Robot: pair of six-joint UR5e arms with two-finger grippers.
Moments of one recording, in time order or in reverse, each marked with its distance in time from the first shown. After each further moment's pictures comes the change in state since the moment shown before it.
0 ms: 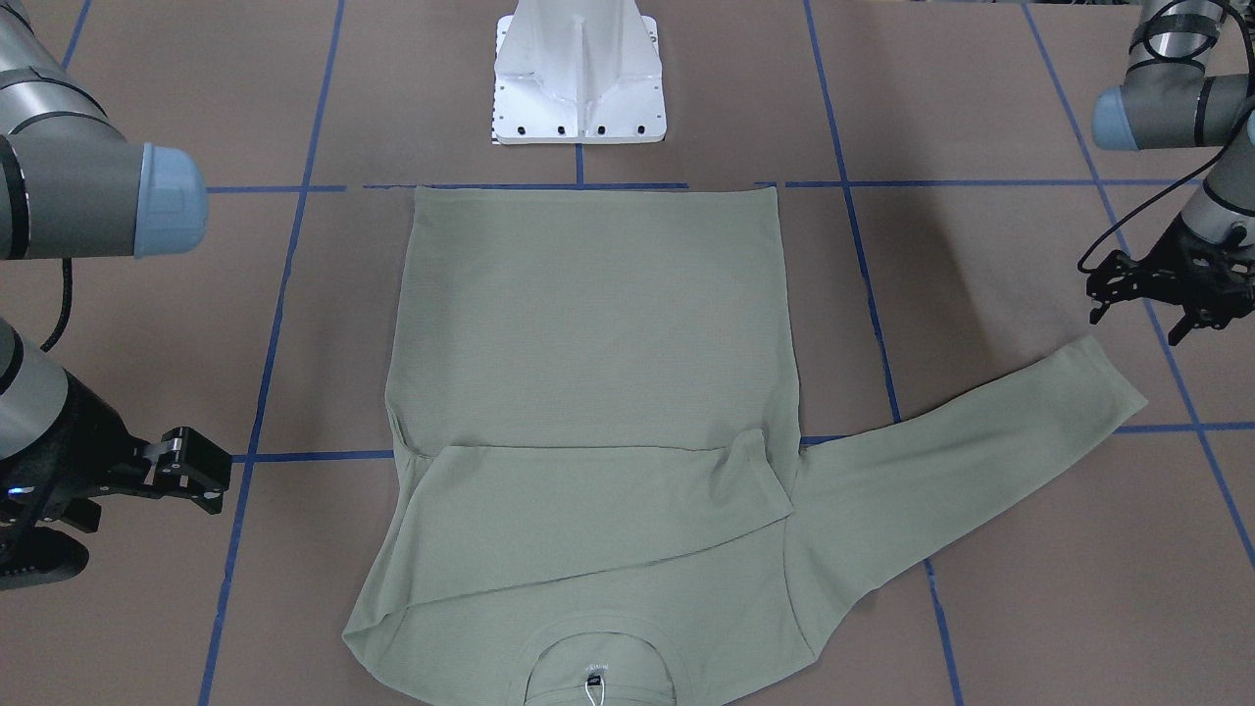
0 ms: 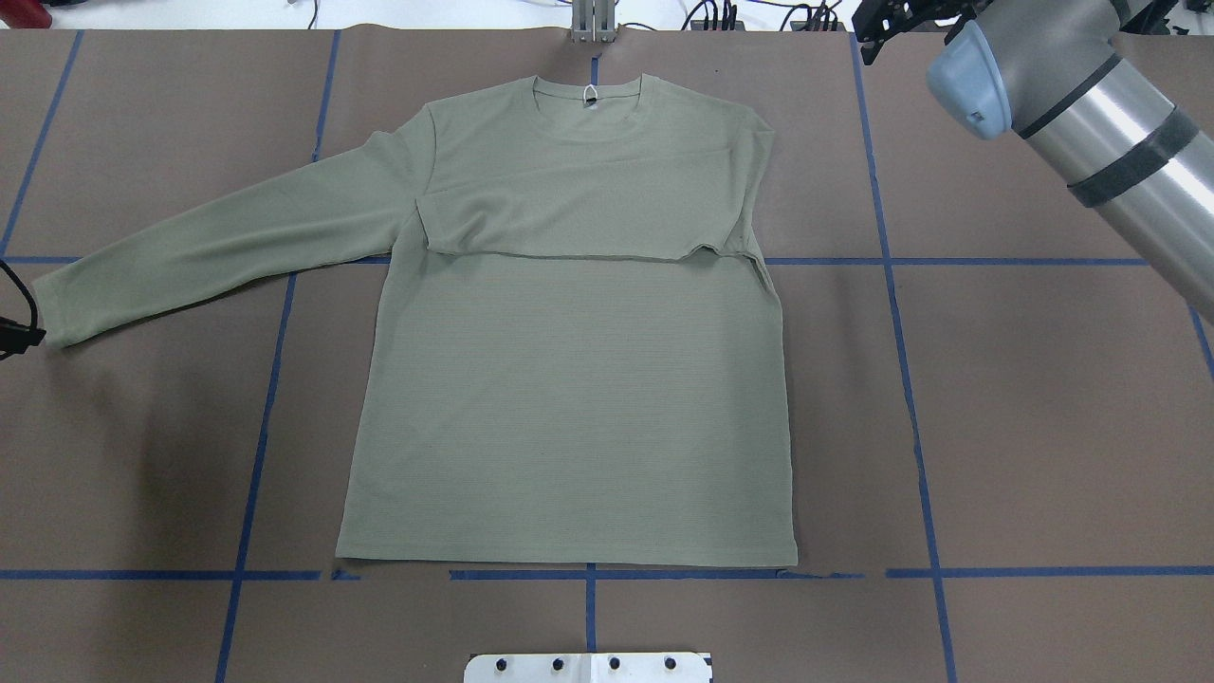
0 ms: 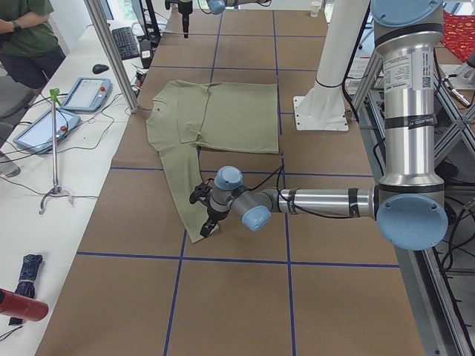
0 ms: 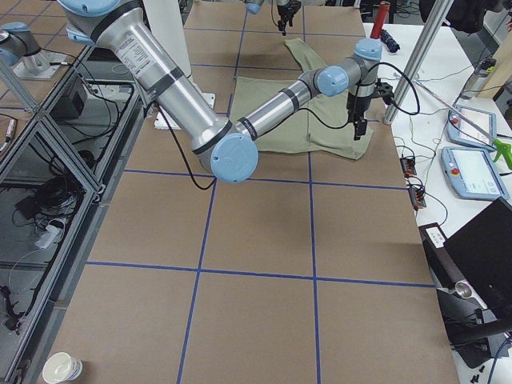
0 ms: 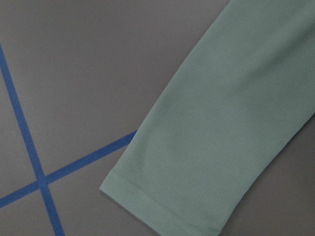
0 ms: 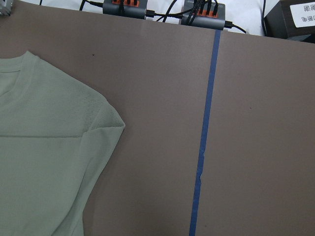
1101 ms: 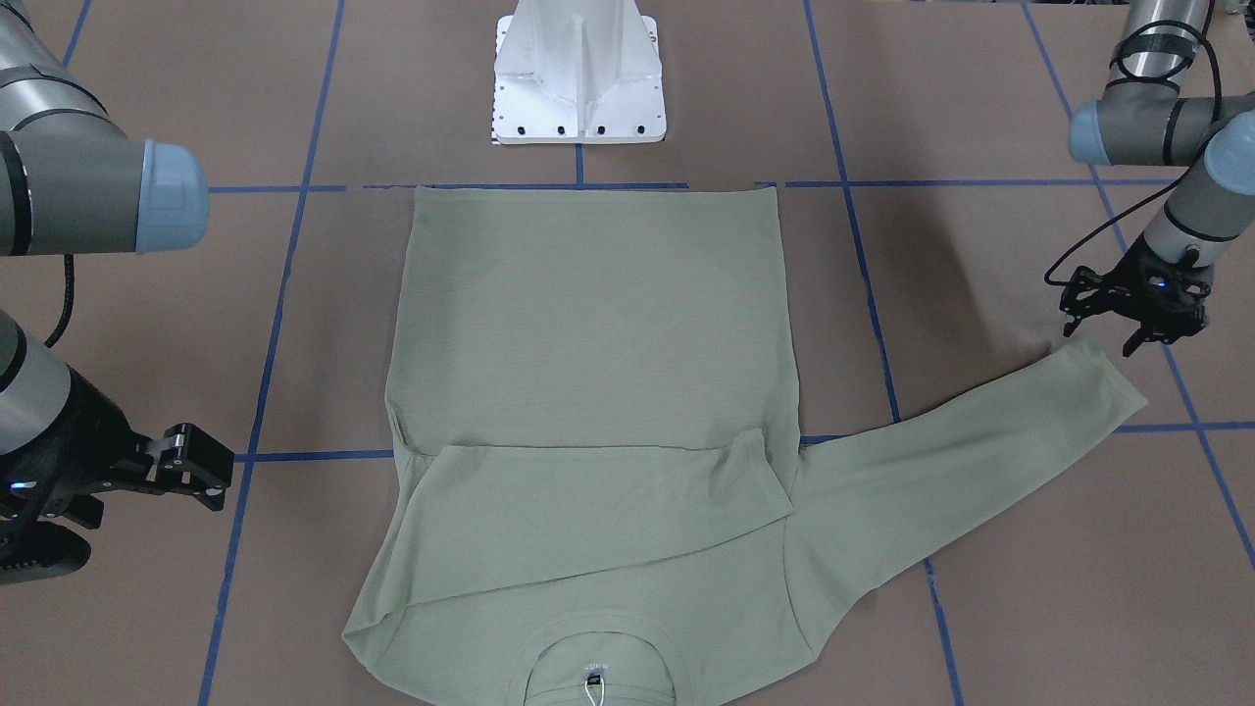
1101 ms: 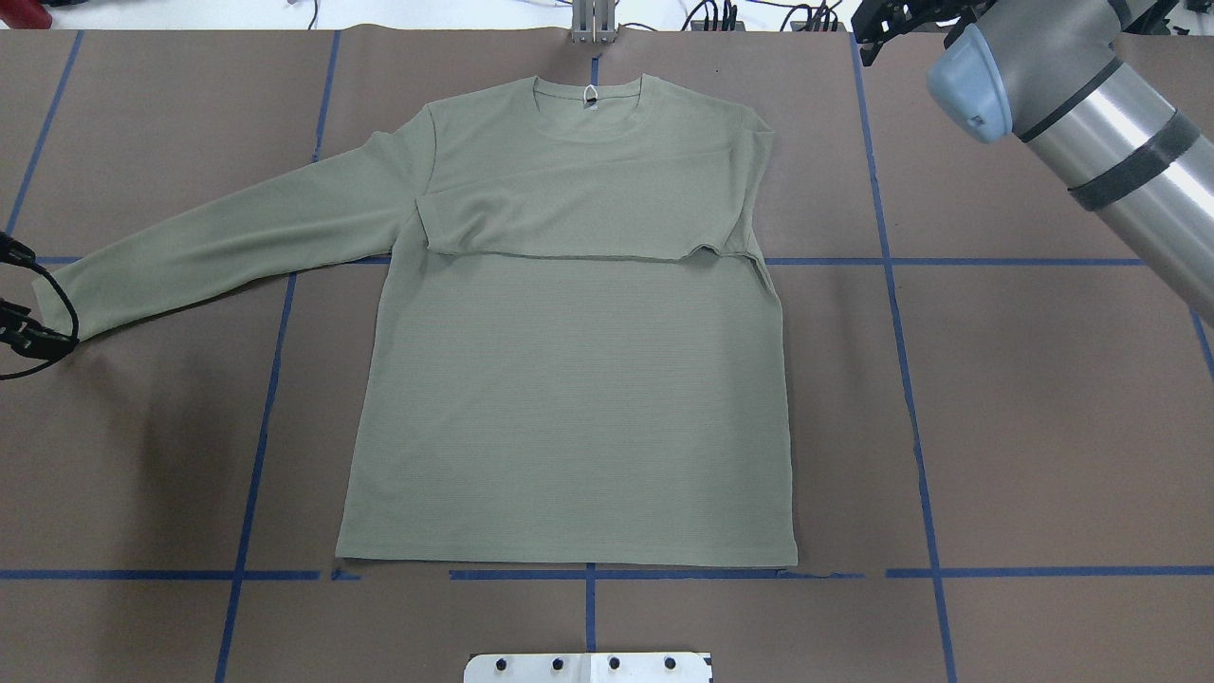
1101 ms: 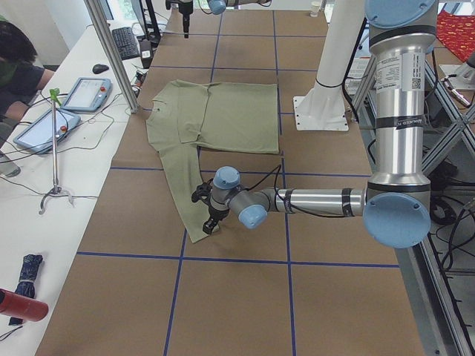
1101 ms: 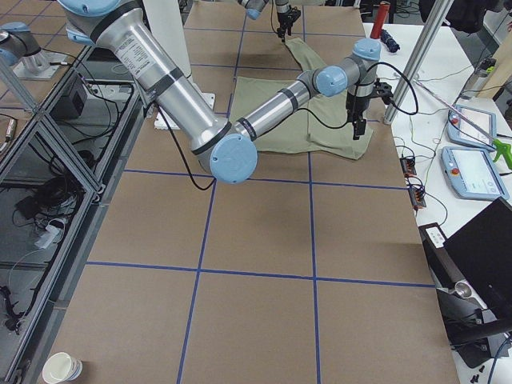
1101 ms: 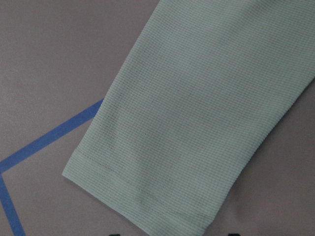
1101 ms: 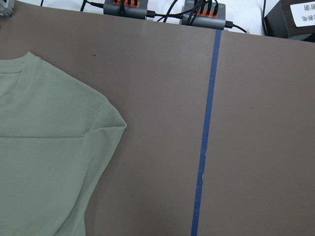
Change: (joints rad) left arm 0.049 -0.048 0.044 0.000 0.002 0.009; right arm -0.003 -0.001 0.005 0.001 -0.002 0.010
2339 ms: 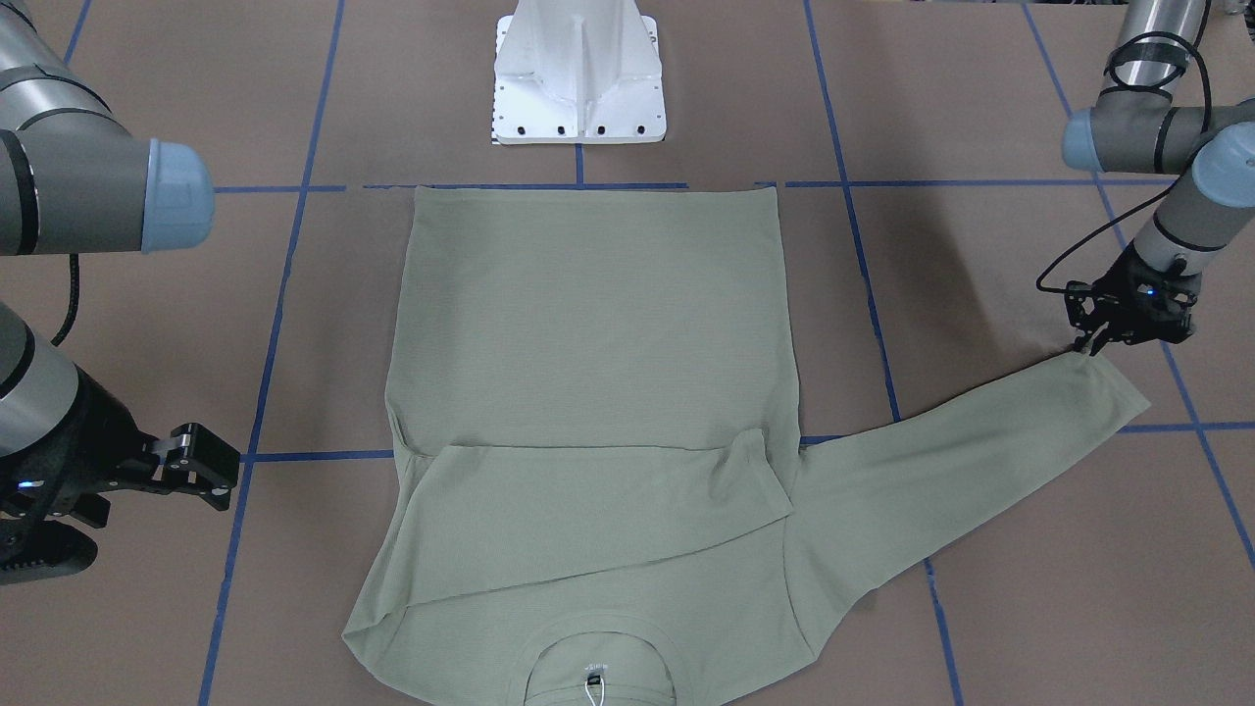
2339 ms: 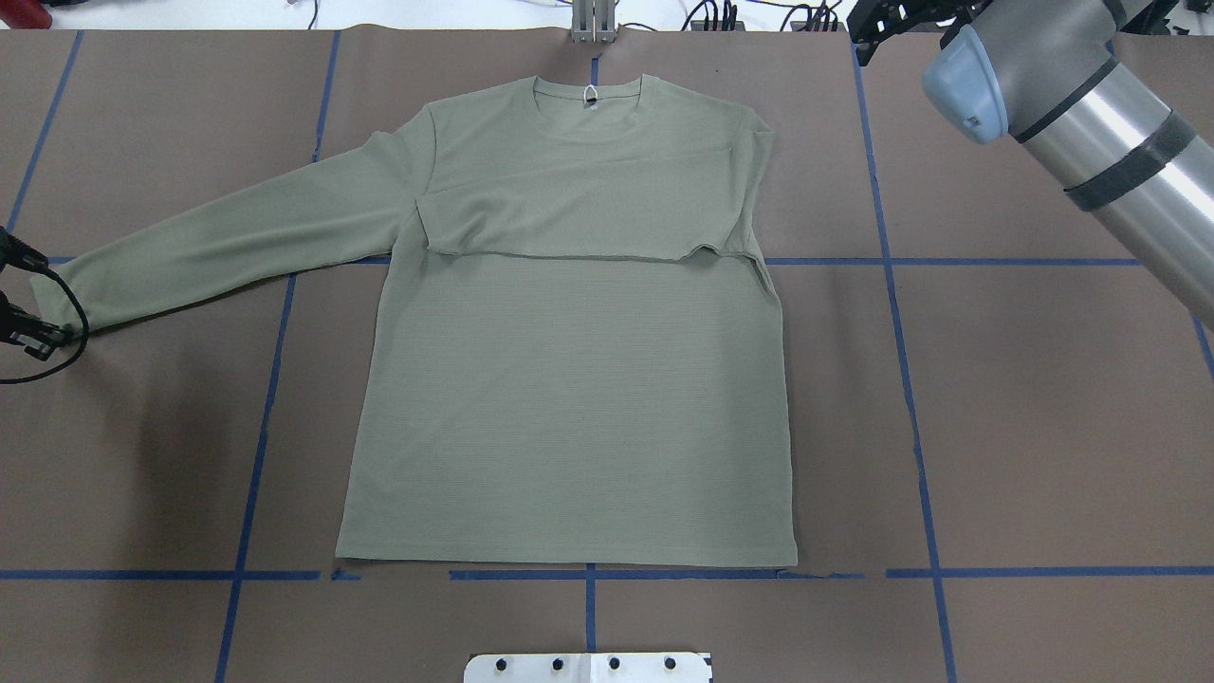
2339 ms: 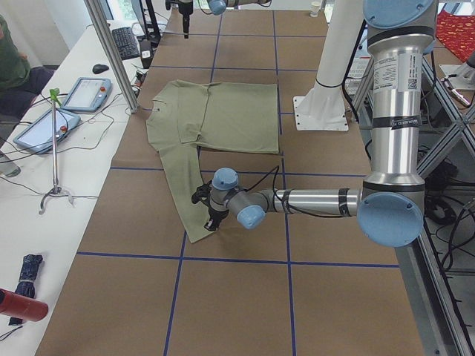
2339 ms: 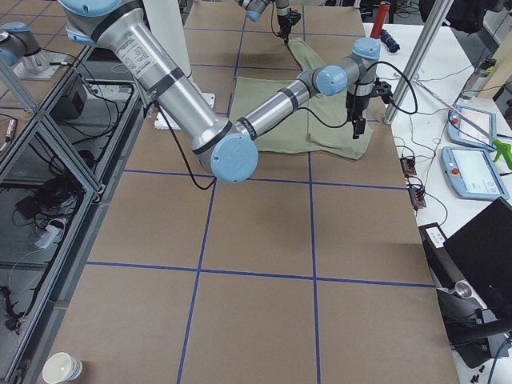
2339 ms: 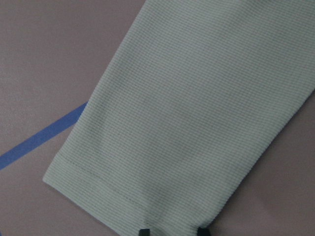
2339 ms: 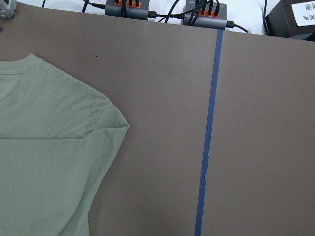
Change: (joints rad) left arm 0.017 -0.009 0.018 0.001 0.000 0.000; right arm -0.004 0.005 0.000 0.000 -0.002 0.015
